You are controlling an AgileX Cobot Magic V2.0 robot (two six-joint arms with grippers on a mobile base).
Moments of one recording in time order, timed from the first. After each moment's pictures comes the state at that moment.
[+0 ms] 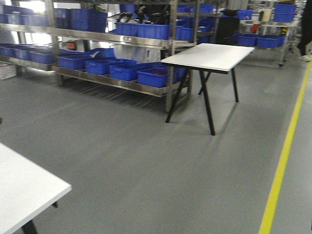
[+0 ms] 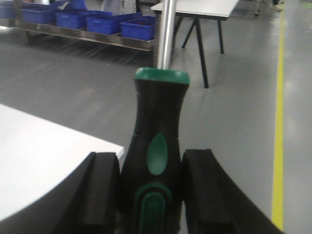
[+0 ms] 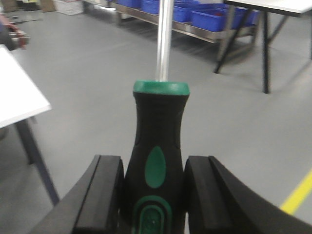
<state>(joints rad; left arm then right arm) -0.13 0.59 -0.75 -0.10 0.51 0.03 0.07 0.53 -0.64 0.41 0.53 -0.39</state>
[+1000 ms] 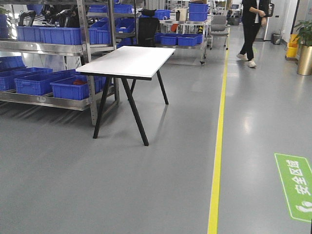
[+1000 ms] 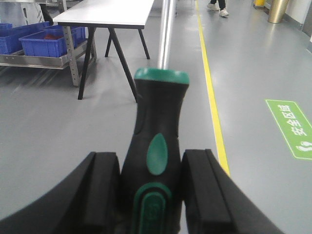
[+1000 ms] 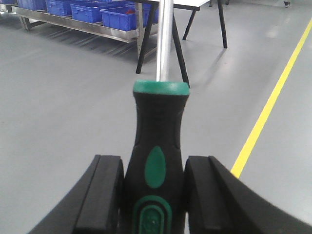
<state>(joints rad) -0.13 0.59 -0.75 -0.10 0.51 0.03 0.07 0.53 -0.64 0.41 0.55 -0.39</state>
